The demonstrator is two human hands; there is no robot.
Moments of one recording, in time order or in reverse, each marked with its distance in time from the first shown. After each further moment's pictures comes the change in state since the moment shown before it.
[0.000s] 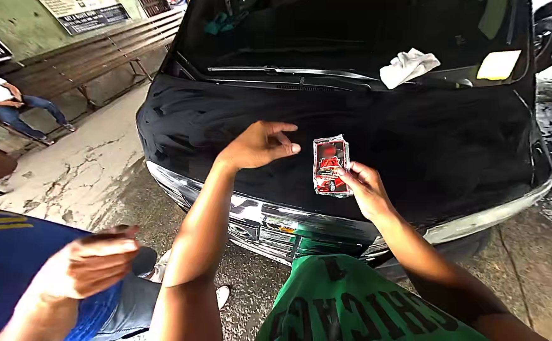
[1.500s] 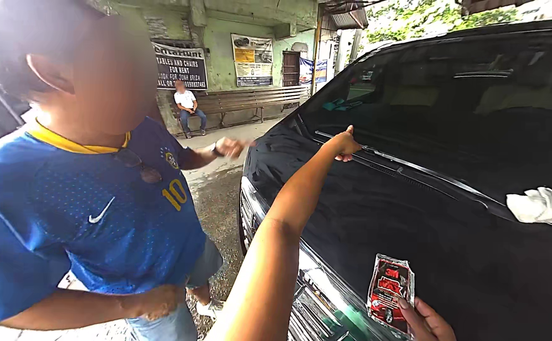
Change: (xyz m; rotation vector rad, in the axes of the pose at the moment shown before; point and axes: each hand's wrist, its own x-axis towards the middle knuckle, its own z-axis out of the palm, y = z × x) left_hand 0.093 -0.121 -0.113 -0.007 0.184 -0.956; right_hand -0.042 0.040 0.016 -0.006 -0.147 0.164
